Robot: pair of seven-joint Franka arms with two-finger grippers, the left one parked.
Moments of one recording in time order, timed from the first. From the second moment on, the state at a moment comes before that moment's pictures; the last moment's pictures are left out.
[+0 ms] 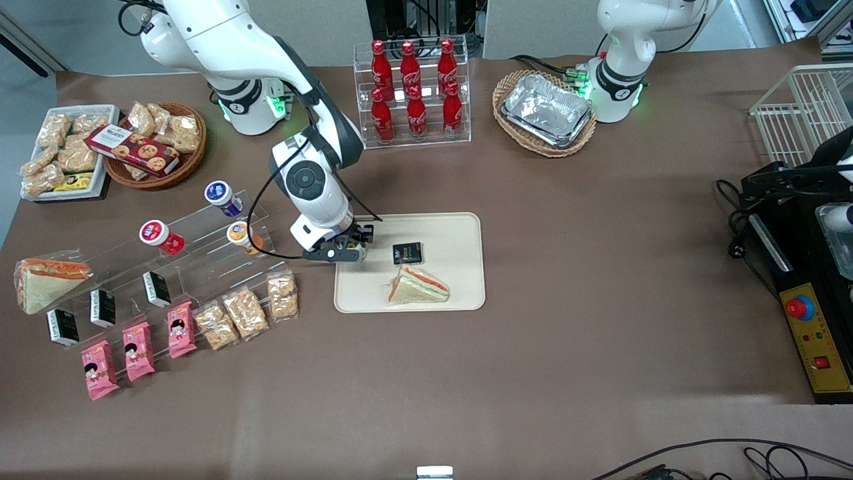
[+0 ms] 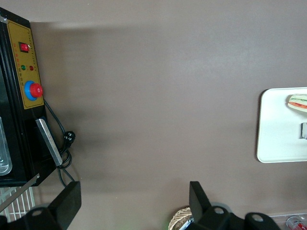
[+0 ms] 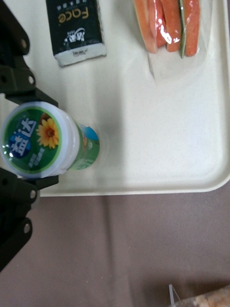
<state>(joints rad) 0.72 0.36 -0.12 -2.15 0.15 2.49 0.57</state>
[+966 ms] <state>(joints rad) 0.43 0.11 -0.15 -2.00 0.17 1.98 0.16</state>
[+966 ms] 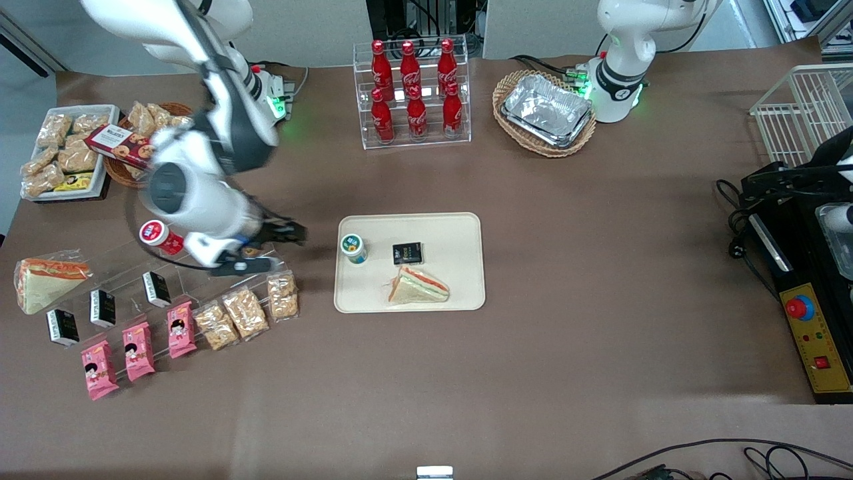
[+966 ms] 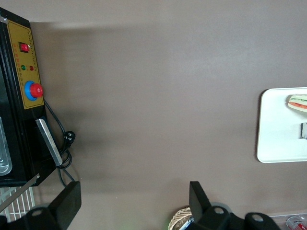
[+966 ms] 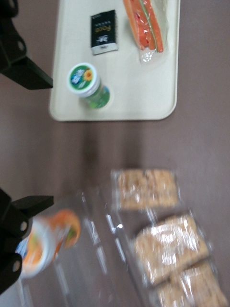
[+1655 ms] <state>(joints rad) 0.29 0.04 -0.37 -1.66 0.14 1.61 -0.06</state>
